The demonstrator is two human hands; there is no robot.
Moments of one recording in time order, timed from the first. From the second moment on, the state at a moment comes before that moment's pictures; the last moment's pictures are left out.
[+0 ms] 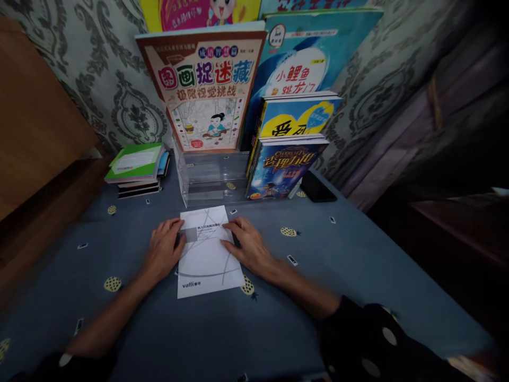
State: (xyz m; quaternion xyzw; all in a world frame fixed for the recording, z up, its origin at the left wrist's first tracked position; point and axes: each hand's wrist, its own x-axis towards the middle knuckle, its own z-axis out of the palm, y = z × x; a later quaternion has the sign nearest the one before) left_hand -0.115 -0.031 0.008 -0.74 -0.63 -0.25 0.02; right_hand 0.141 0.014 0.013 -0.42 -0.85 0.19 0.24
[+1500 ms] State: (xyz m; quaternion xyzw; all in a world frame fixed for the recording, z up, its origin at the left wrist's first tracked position) left_hand -0.108 0.006 0.012 -0.80 -0.57 -0.18 0.08; right_hand 0.148 0.001 0.036 -0.31 -0.92 0.25 0.05
